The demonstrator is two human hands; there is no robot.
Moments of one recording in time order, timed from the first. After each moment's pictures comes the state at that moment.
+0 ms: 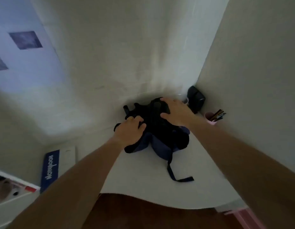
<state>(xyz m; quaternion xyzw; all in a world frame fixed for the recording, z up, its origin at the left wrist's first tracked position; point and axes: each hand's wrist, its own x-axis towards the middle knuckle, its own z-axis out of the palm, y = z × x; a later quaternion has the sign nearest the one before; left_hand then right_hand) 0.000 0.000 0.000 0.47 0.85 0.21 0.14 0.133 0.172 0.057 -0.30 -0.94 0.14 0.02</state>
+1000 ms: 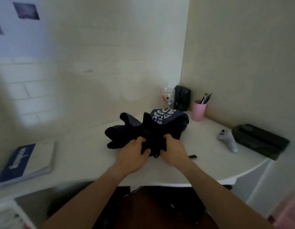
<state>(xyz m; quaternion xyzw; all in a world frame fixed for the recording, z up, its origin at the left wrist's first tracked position) 0.111 -0.068 -0.232 0.54 0.80 0.26 0.03 0.249 0.041 -0.220 -0.40 -0.88 0.17 0.17</state>
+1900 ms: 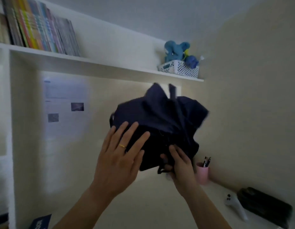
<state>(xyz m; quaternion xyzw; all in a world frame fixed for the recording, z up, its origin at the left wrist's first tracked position) 0.112 -0.213 0.007 0.57 0.57 0.28 -0.52 0.250 -0.052 -0.026 -0.10 -0.43 0.73 0.52</state>
